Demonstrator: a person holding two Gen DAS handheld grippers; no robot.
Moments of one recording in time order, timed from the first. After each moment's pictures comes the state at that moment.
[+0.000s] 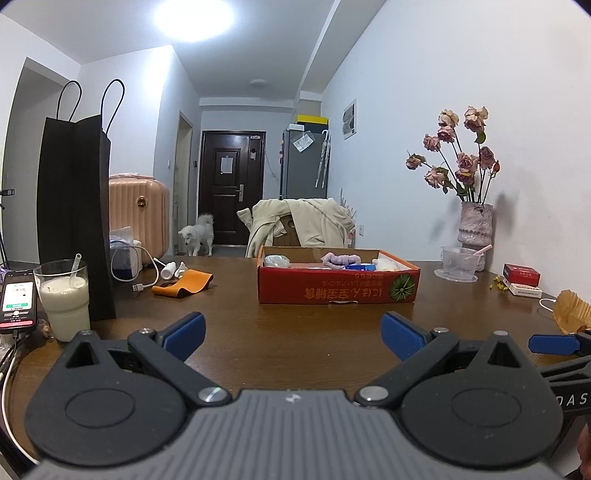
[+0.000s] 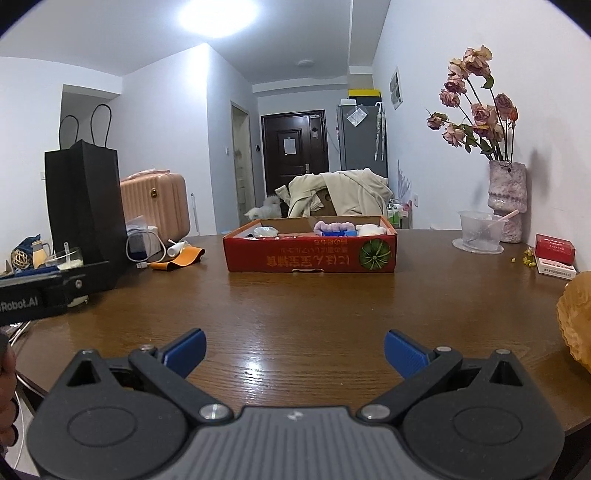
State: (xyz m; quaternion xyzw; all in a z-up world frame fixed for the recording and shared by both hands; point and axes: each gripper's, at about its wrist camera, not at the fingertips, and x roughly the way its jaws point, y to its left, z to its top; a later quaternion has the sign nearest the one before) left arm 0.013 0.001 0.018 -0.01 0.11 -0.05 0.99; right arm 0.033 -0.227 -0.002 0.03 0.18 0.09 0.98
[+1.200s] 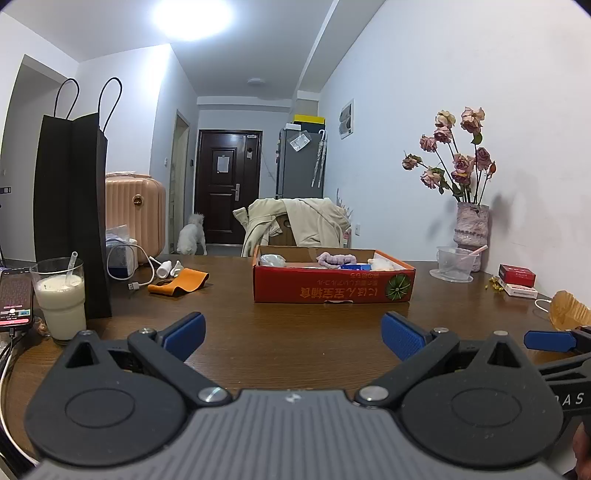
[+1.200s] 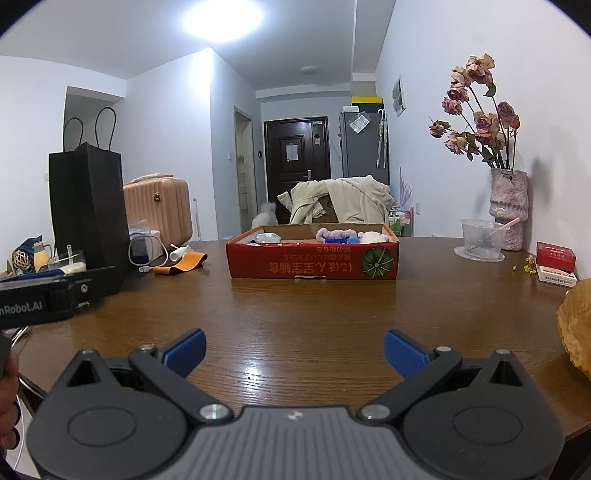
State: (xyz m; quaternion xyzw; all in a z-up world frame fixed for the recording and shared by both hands) left arm 0.015 -0.002 0.018 -0.01 0.11 -0.06 0.99; right arm 0.031 -0.225 -0.001 0.03 0.17 0.10 0.98
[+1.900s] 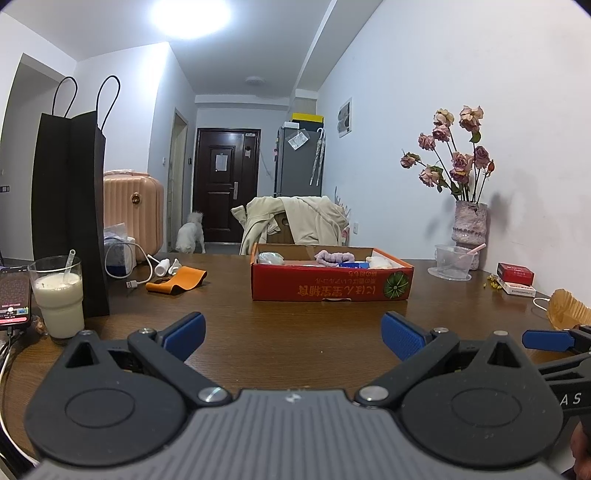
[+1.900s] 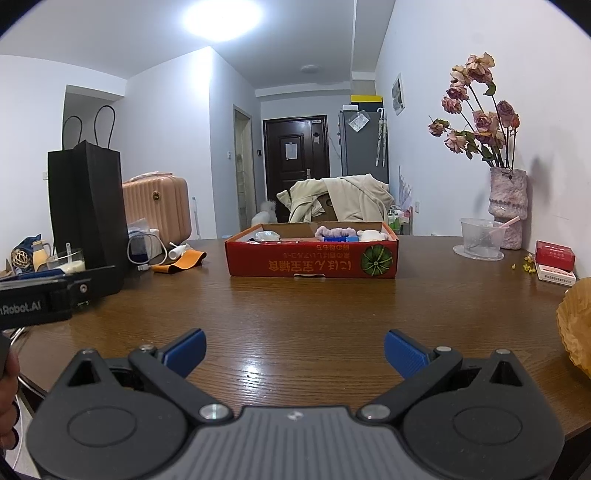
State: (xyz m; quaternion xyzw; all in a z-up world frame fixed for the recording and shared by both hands) left arm 0.015 -0.003 0.019 -0.01 0.11 -0.06 0.99; right arm 0.032 -0.225 -0.002 0.03 0.17 0.09 0.98
